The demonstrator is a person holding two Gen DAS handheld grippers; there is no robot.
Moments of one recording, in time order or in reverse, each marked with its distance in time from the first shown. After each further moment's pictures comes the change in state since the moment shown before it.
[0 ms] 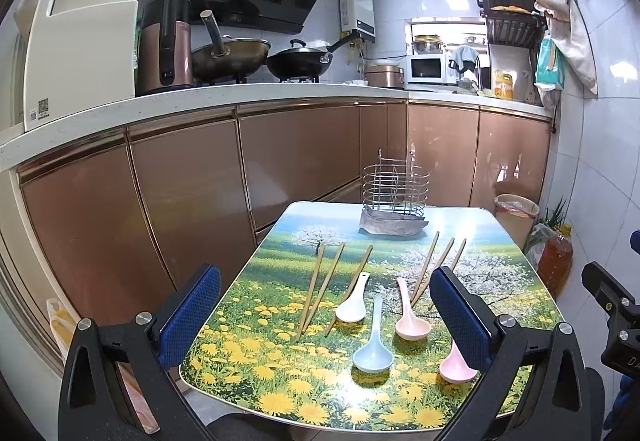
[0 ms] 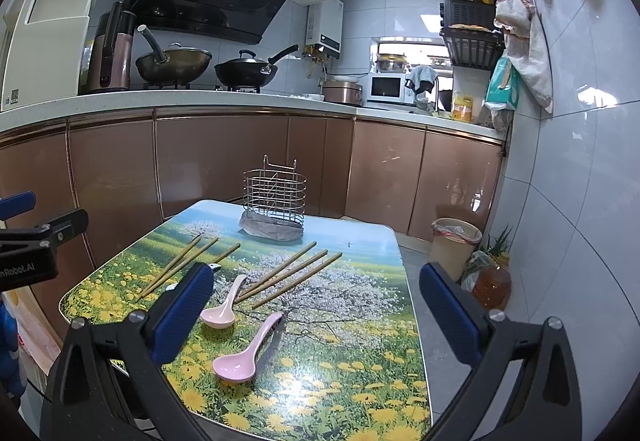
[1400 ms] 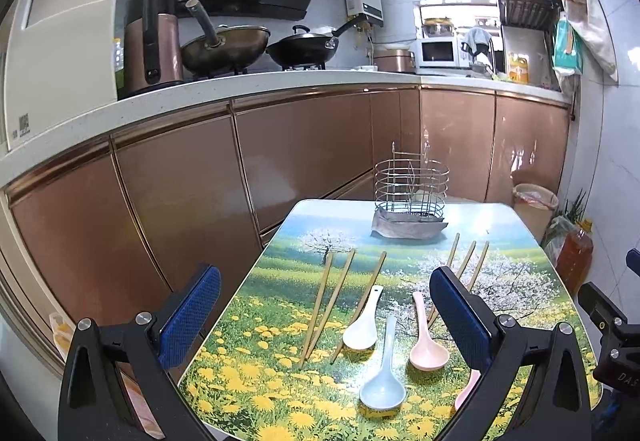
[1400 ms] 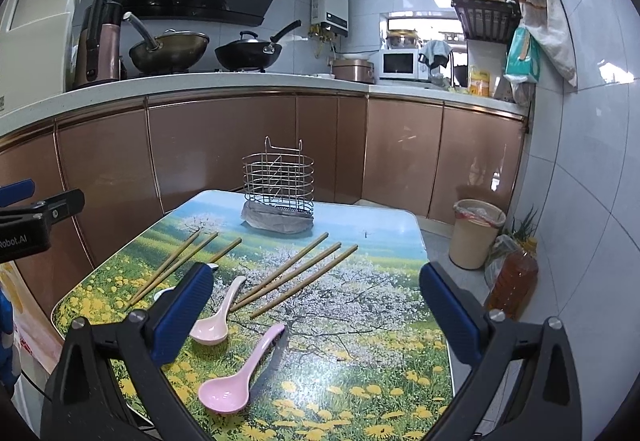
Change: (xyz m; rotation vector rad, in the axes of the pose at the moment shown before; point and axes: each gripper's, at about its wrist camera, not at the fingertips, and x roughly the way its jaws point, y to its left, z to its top) left arm 0.055 -0.014 0.031 0.031 0.064 0.055; right arm 0.075 -0.016 0.001 0.054 0.077 0.072
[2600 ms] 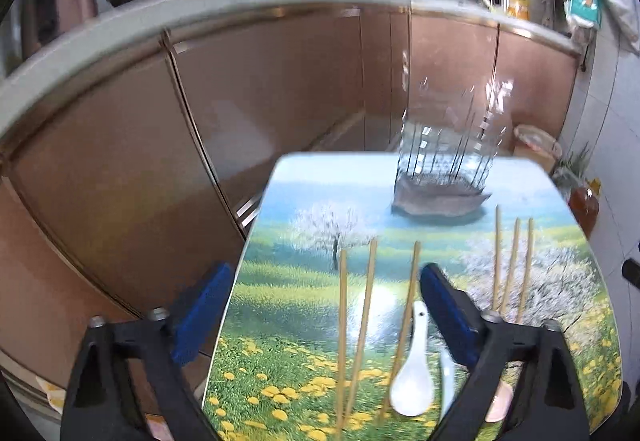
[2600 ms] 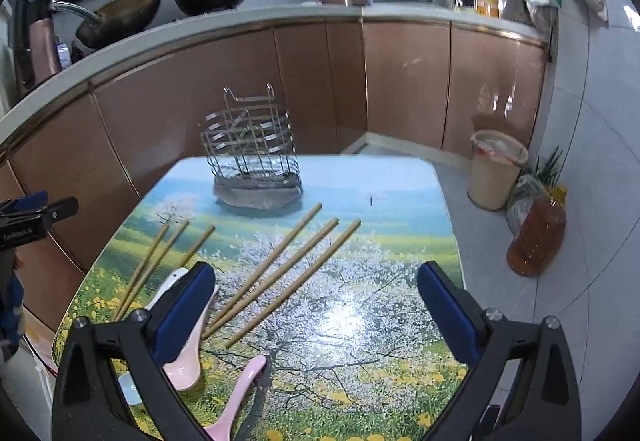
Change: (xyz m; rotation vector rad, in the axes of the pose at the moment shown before) left arm 0.191 0.044 0.049 0.071 0.319 -0.136; right arm 0.140 -0.038 0.035 0.118 0.321 0.041
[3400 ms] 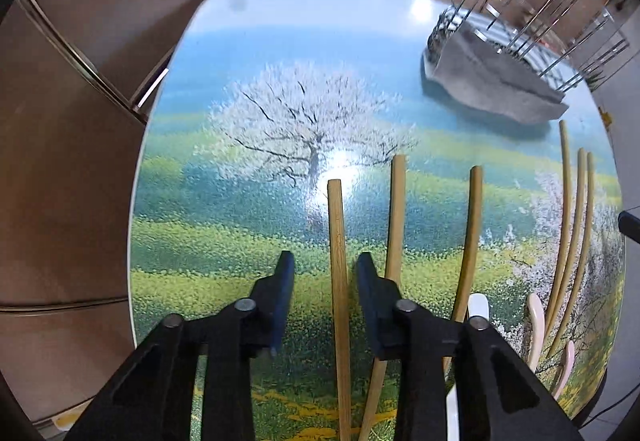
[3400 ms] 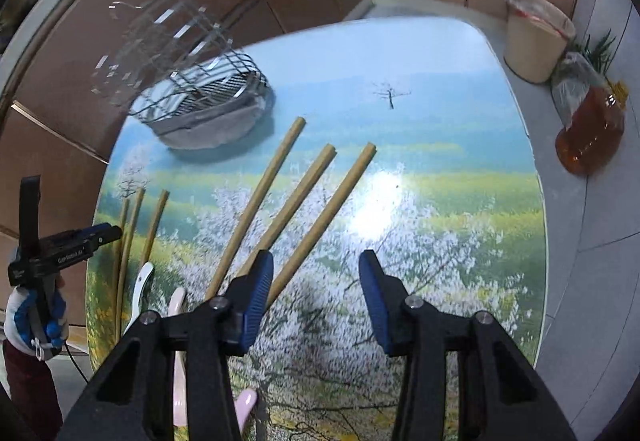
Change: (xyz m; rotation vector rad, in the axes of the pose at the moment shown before) left arm 0.190 -0.003 0.002 0.021 0.579 -0.147; right arm 0.158 -0.040 0.032 0.187 0.527 0.103
